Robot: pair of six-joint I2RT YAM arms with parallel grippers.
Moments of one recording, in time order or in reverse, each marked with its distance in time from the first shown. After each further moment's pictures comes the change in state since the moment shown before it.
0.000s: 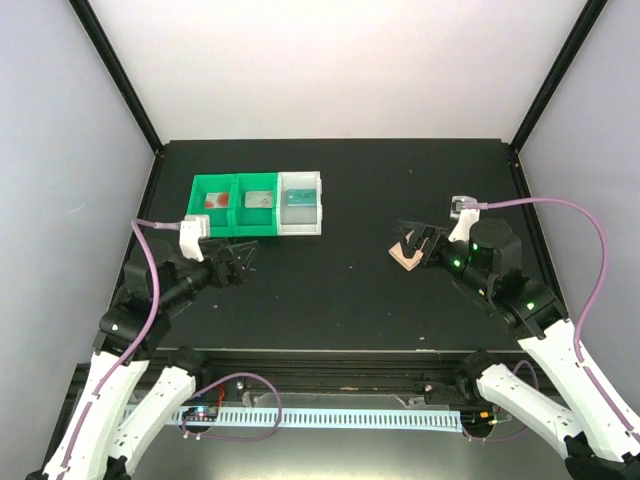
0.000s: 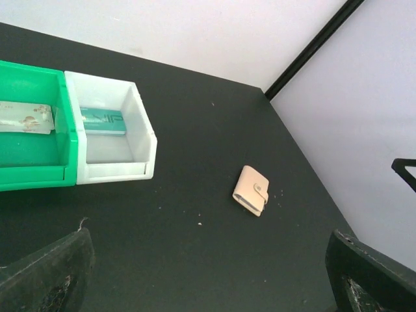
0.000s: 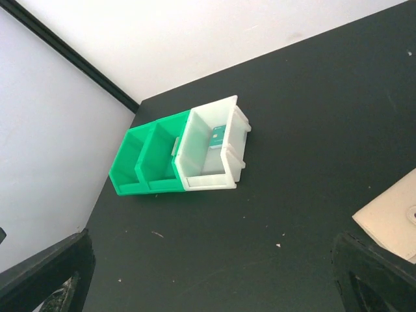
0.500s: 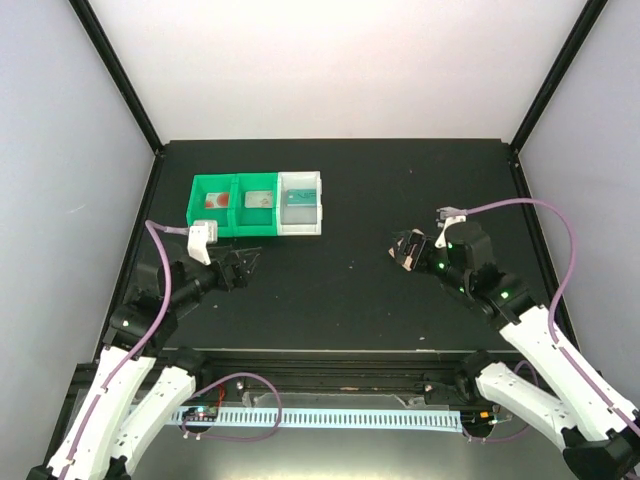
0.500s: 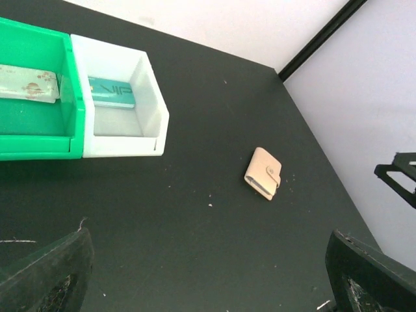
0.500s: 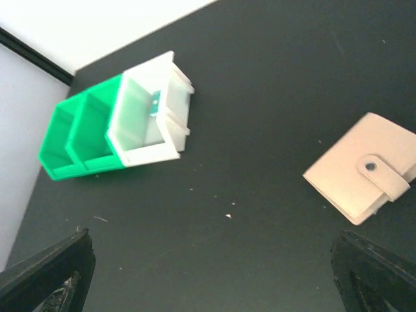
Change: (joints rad) left arm 0.000 0.001 -0.080 0.020 0.006 -0.011; right arm 0.000 0.050 -0.114 0.011 0.066 0.024
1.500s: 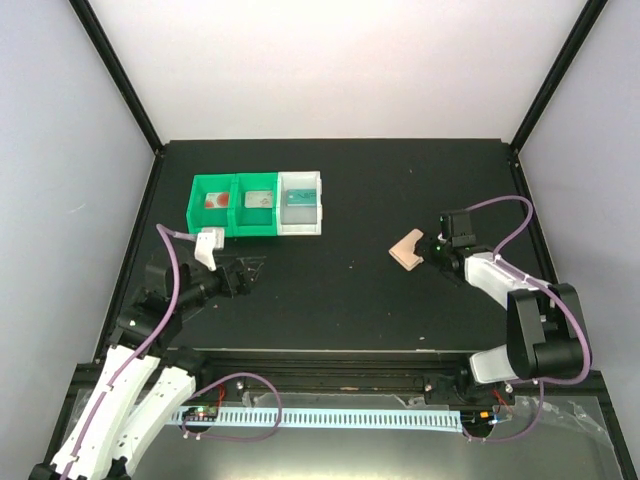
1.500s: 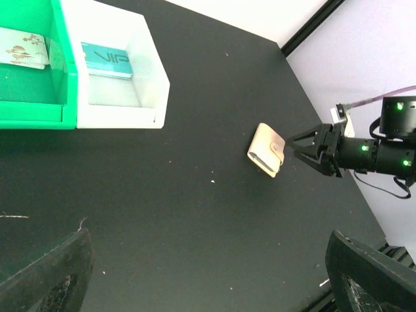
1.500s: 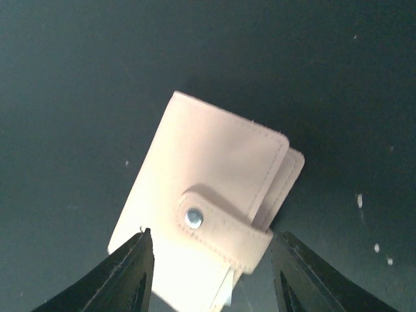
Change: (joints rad) left arm 0.000 -0.009 -0.071 -0.001 0.042 0.021; right arm -0.378 0.612 -0.179 0.403 -0.116 -0.026
